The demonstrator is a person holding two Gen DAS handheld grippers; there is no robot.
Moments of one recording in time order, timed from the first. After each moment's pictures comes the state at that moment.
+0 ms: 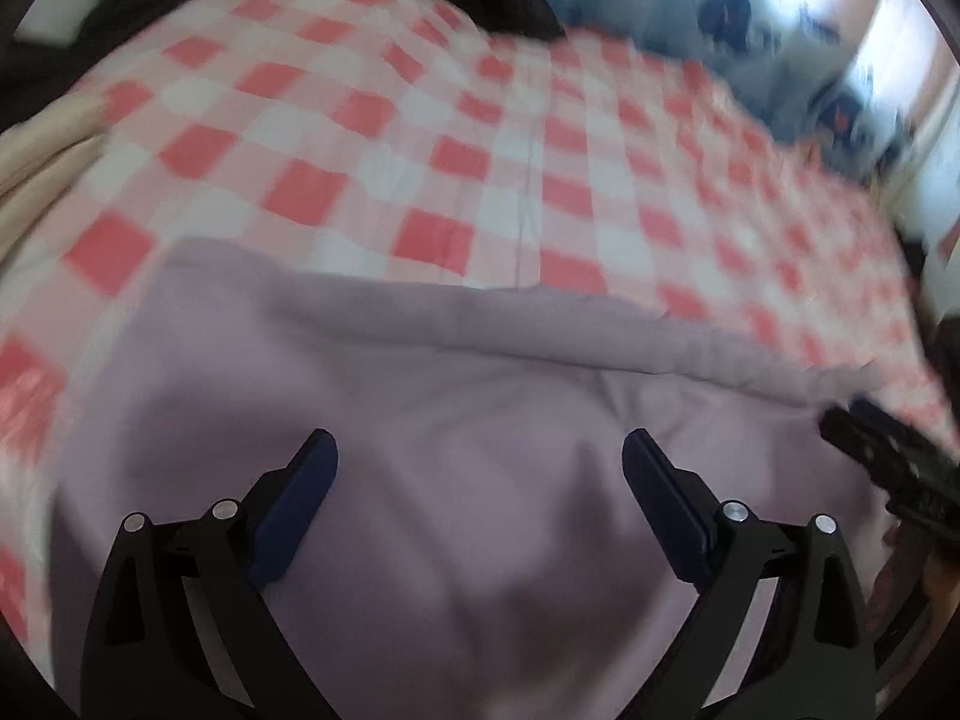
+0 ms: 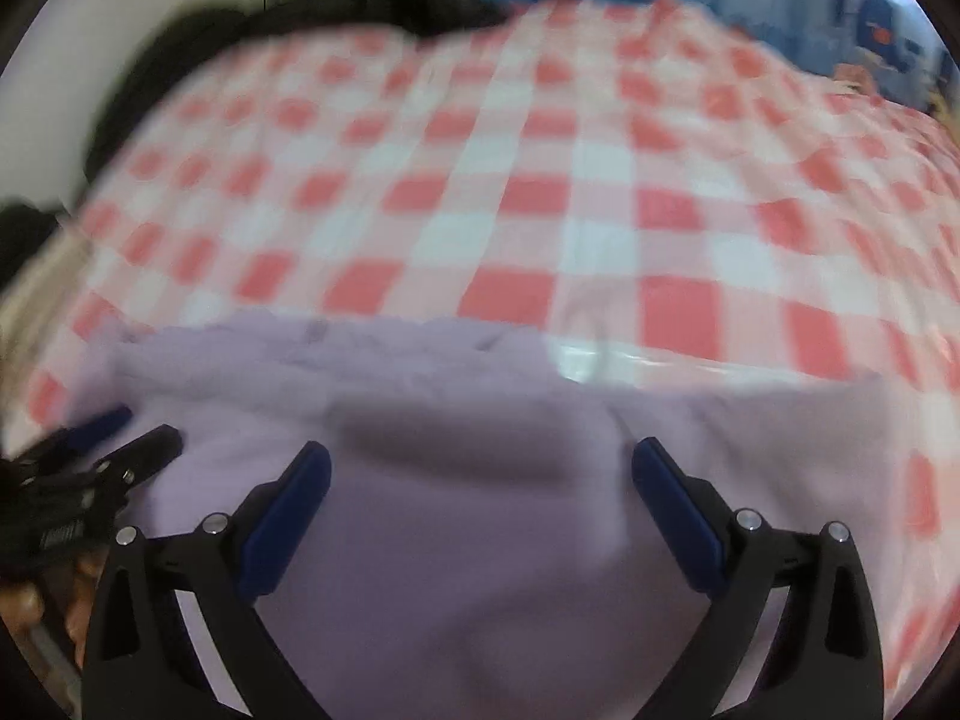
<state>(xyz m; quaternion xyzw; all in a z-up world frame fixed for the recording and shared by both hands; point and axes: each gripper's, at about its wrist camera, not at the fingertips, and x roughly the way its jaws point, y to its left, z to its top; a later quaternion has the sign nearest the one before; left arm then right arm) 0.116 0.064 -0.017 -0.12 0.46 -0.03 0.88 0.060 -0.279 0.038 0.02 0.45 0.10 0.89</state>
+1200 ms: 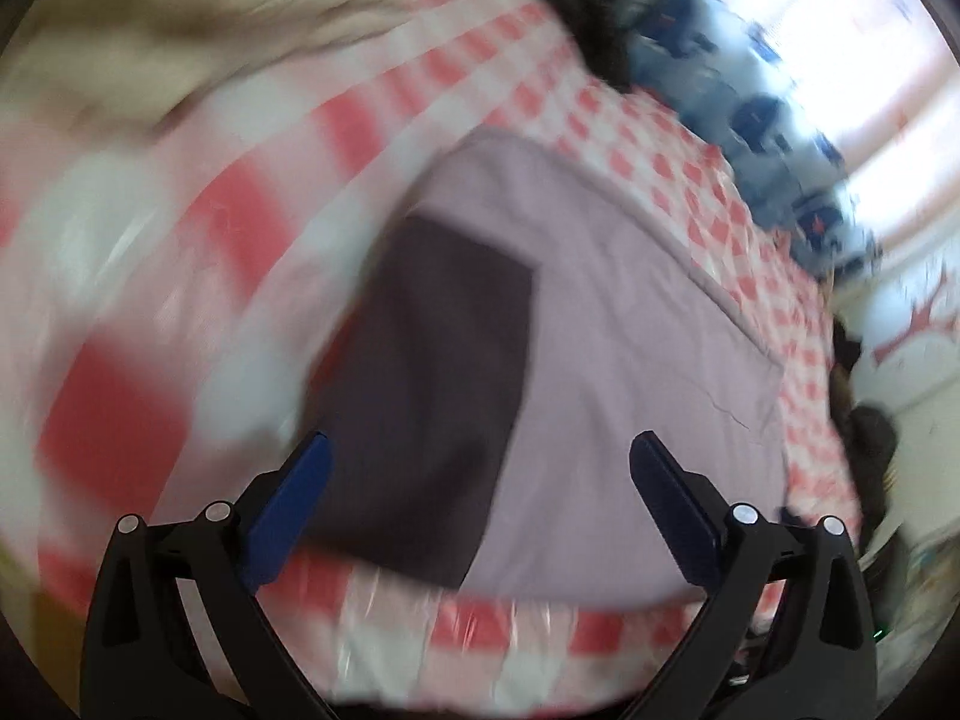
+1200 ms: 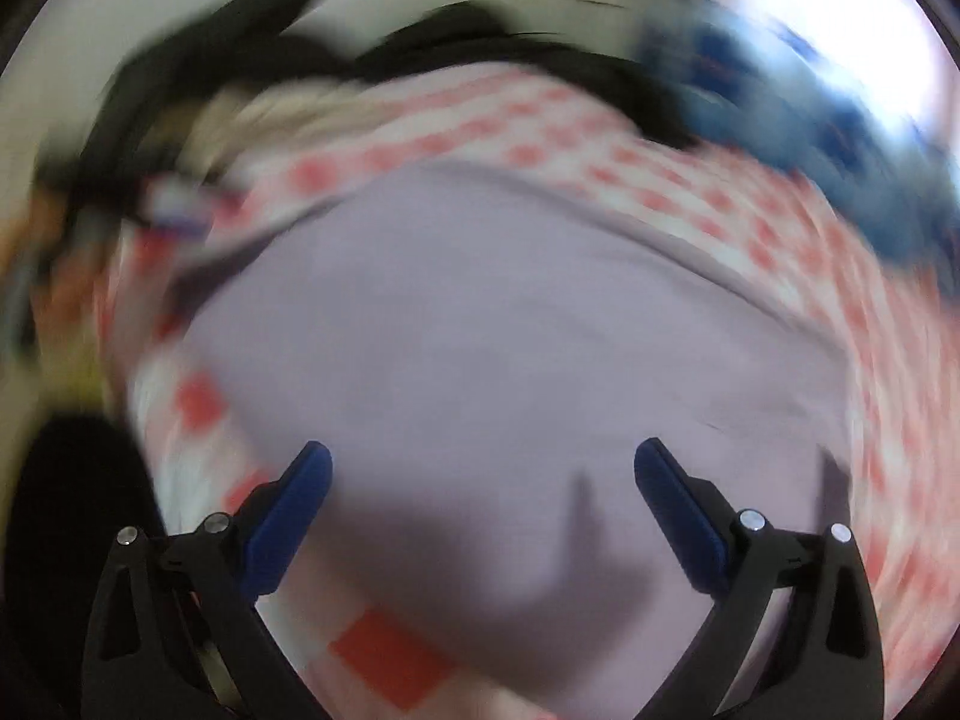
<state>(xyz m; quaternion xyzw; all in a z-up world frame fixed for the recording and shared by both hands) -0.101 0.217 -0.007 -0.30 0.47 -0.02 0.83 -0.188 -0.158 0.035 -0.25 0.35 0.29 0.86</state>
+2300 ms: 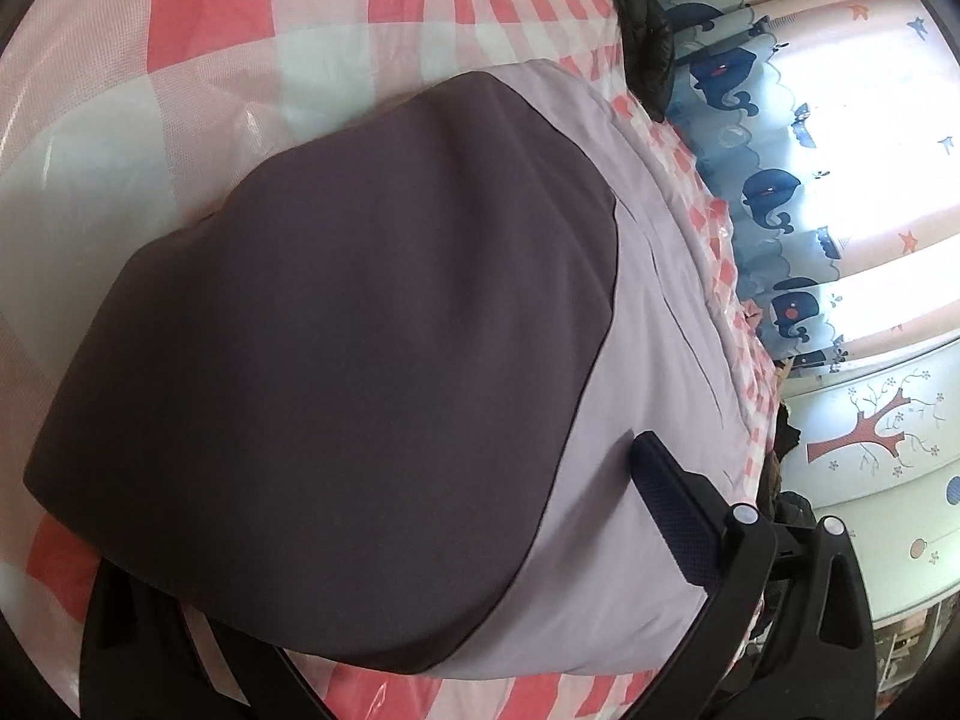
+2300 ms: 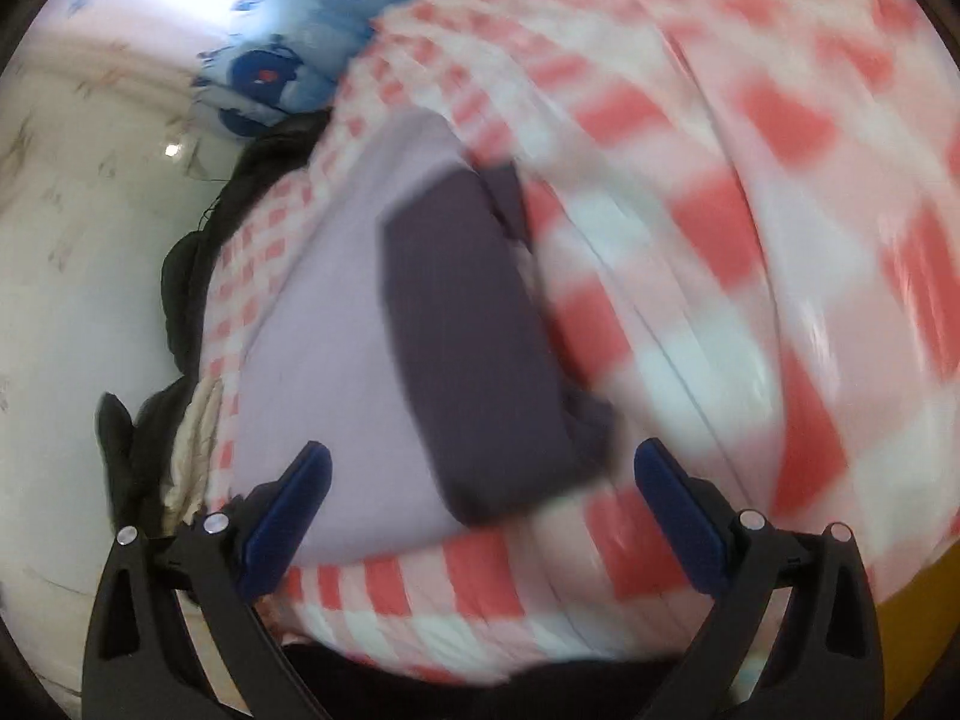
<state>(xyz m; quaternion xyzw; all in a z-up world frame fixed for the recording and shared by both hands) -0.060 0.176 -0.096 -0.43 0.45 -0.04 0.79 -0.200 -0.473 -0.010 0.43 0.48 0.08 0.76</state>
